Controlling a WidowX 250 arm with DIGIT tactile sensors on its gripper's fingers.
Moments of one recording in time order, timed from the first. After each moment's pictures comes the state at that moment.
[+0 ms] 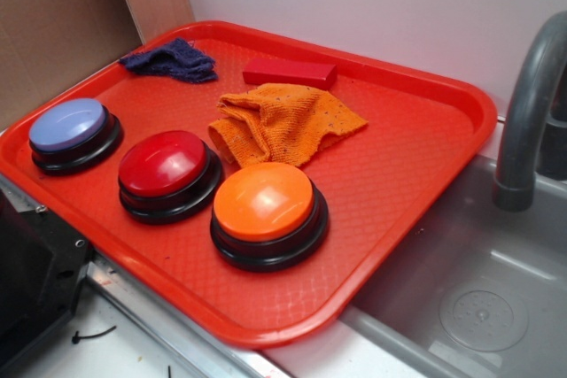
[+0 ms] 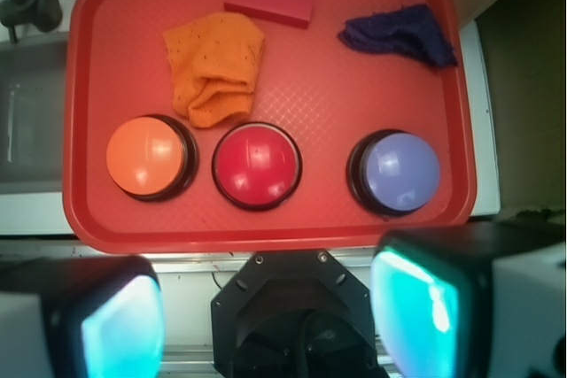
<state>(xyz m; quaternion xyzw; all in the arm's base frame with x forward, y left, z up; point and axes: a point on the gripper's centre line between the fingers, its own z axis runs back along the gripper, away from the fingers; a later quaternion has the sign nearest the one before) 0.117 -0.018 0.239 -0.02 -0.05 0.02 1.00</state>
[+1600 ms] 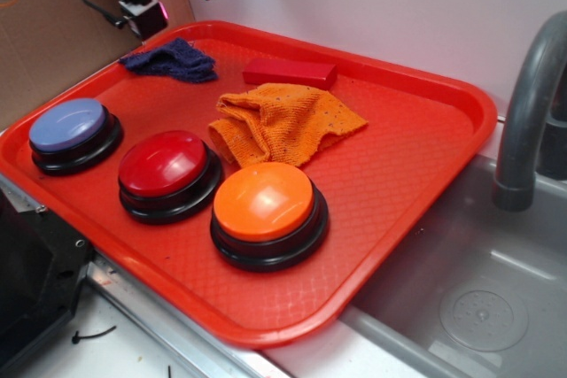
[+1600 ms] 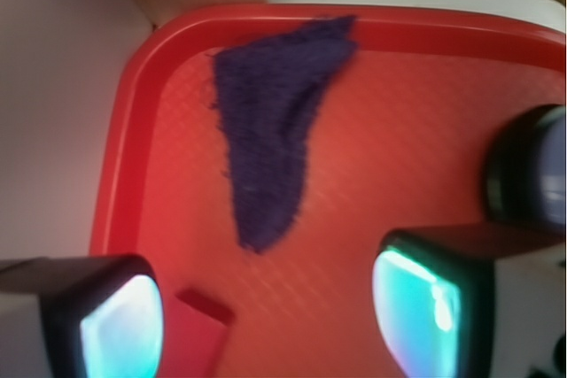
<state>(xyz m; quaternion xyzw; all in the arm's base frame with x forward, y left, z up) 0.294 0.091 0.086 0.00 -0.11 0.67 0.73</state>
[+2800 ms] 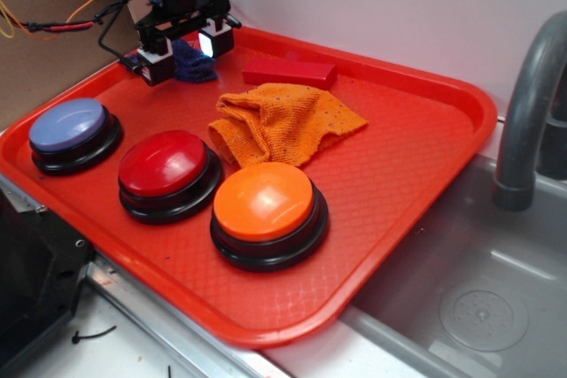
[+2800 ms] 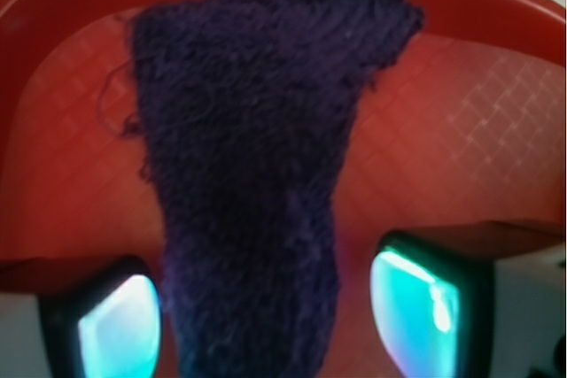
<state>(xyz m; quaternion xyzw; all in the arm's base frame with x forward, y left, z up) 0.289 0.122 0.023 0.08 -0.04 0.69 0.72</state>
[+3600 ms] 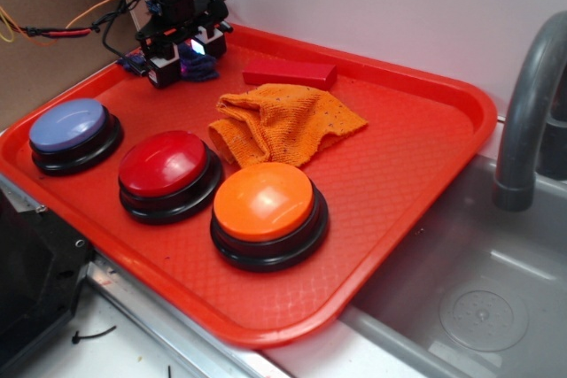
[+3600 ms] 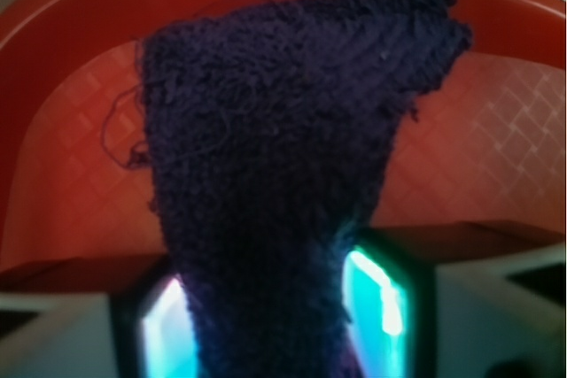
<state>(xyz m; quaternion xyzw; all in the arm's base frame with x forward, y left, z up) 0.291 0.130 0.012 0.06 -0.08 0.70 0.71</state>
